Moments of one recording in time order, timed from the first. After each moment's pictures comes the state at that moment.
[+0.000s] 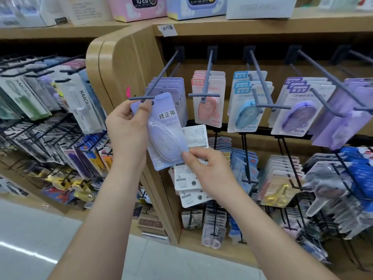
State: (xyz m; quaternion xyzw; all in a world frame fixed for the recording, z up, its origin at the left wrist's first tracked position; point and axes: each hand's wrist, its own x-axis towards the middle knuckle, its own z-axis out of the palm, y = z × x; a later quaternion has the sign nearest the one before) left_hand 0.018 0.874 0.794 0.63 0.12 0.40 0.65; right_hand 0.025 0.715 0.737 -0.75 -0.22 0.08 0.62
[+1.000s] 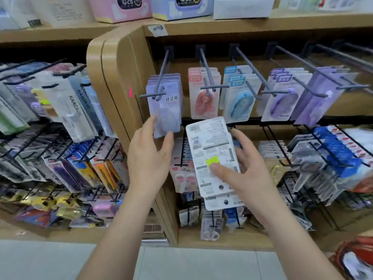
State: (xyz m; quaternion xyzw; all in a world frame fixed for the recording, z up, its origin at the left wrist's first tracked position) left_hand -0.018 0.883 0.755 0.89 0.10 0.25 0.38; right_hand -0.039 0.684 0.745 -0.70 -0.10 0.02 0.71
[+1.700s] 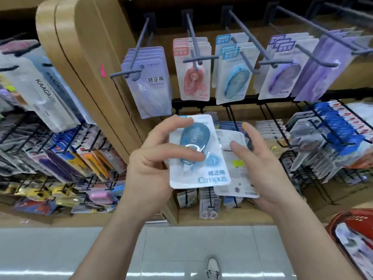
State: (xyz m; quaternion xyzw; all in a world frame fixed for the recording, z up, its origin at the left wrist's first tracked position) left_hand -0.047 0.858 0.751 0.71 -0.26 0.19 0.63; right_hand -0.026 0.661 0.723 -0.60 0.05 0.09 0.79
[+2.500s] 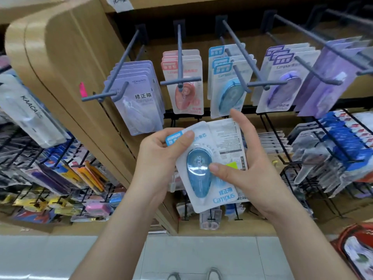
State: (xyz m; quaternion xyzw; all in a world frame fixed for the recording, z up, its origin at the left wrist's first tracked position) left_hand 0.009 0.820 0.765 0.65 0.10 0.04 0.75; right_hand 0.007 0.649 0.735 -0.64 -0.15 0.06 0.75
